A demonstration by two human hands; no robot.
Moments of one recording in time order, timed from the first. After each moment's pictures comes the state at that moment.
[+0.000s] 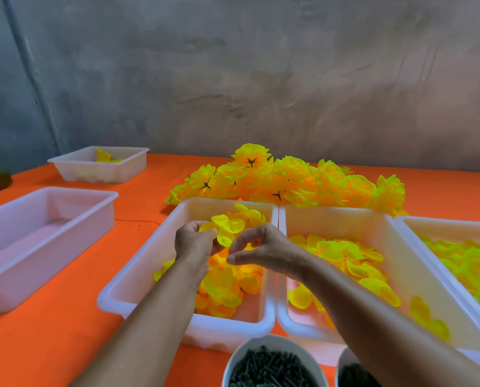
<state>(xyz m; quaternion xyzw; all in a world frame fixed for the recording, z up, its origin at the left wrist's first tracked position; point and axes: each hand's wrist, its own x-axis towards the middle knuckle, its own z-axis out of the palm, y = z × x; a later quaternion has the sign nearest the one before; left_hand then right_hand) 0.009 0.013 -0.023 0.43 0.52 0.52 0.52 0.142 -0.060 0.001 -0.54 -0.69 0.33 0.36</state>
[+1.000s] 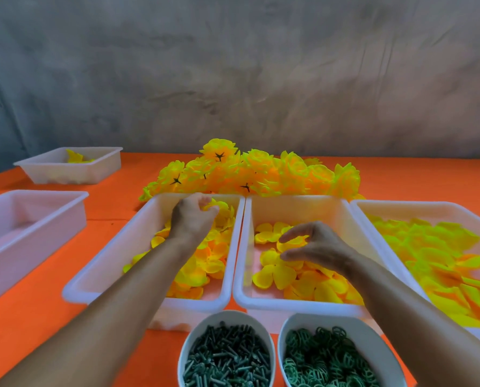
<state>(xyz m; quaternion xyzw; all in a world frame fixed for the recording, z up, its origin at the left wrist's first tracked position) 0.045 -0.027 0.018 0.71 0.49 0.43 0.27 0.256 -0.132 -0.011 -0.72 -0.57 0.21 0.35</state>
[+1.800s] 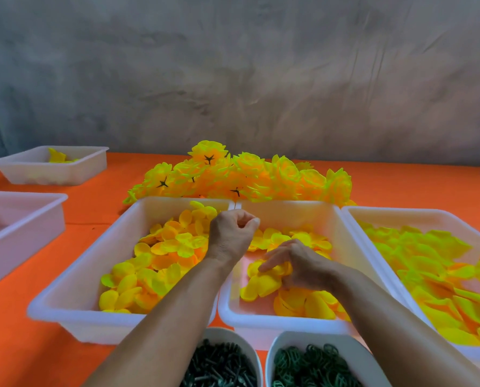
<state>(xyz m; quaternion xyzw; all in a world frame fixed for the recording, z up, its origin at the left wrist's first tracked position) 0.117 -0.047 -0.006 0.73 0.40 0.45 0.33 0.253 -0.124 -0.020 -0.69 -0.71 0.13 0.11</state>
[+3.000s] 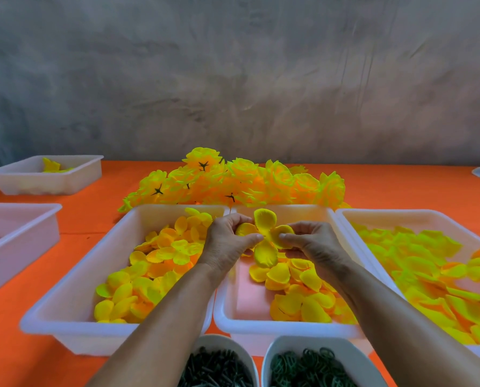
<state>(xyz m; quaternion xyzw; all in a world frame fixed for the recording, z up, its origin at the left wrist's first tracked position) 0.114 -0.044 -0.012 0.69 0.31 0.42 0.49 0.263 -0.124 -0.008 -0.61 -0.39 0.32 0.61</state>
